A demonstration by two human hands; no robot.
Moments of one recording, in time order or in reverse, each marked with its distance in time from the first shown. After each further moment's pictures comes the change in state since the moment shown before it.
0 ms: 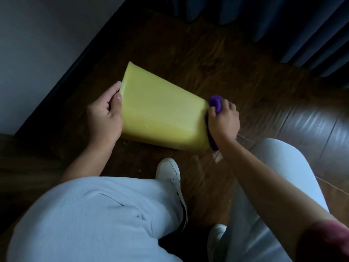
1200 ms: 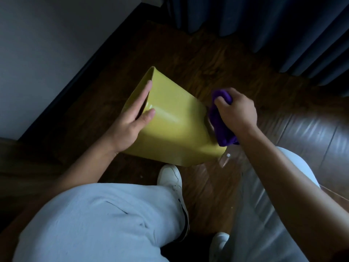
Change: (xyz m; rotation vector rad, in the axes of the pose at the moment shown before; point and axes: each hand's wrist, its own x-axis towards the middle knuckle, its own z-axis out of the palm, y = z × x) left_hand 0.000 0.035 -0.004 -0.103 -0.720 0.055; right_hand 0.003 -0.047 -0.079 0.074 -0.120 -0.093
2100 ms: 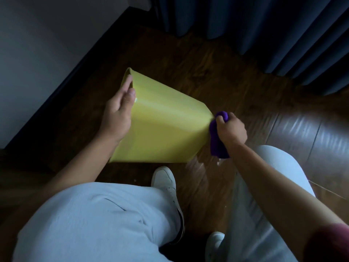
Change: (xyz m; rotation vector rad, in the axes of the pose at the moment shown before) left_hand 0.028 -0.001 0.011 -0.007 0.421 -0.020; right_hand 0.008 0.077 0.040 -0.048 0.059 0.309
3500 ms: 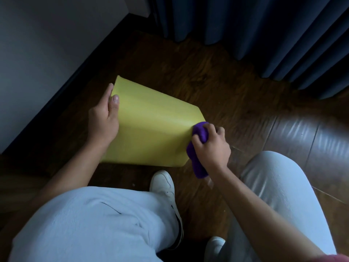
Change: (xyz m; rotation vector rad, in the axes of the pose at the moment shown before) left_hand 0.011 -0.031 -0.021 0.341 0.167 0.043; right_hand -0.069 -0.007 0.023 0.009 0.068 -0.286
